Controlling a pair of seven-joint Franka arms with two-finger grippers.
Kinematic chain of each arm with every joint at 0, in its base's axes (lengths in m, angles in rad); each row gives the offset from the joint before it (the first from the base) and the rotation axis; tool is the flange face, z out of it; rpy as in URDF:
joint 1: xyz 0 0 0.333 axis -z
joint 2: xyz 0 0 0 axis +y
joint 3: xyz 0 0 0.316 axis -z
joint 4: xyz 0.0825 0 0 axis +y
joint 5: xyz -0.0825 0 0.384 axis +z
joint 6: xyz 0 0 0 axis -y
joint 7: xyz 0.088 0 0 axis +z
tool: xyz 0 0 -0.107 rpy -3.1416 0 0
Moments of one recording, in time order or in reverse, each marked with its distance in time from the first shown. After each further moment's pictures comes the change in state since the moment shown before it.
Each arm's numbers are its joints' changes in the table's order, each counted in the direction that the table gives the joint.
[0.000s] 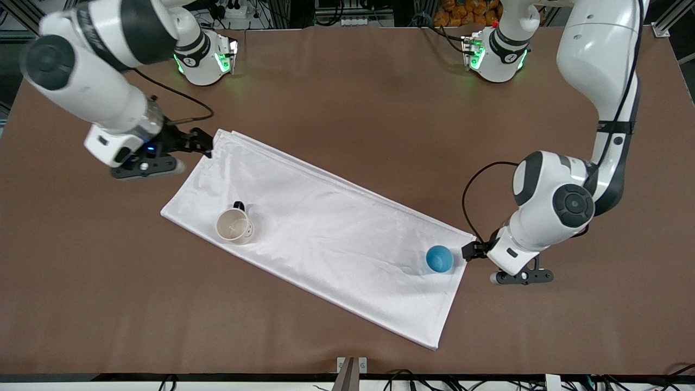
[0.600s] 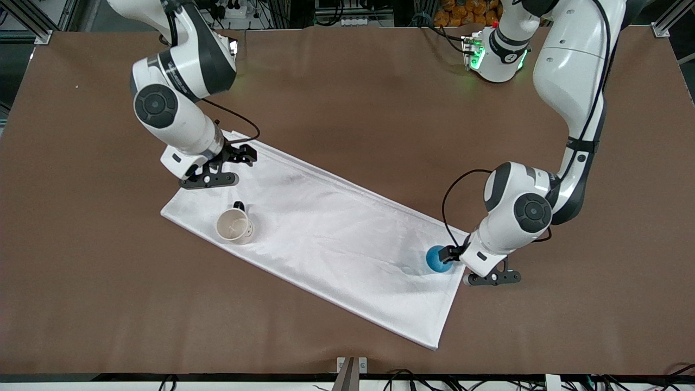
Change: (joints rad) left arm 0.051 0.091 0.001 -0.005 0.000 0.094 0.049; right arm -0.086 0.100 0.003 0.157 0.000 0.209 -0.121
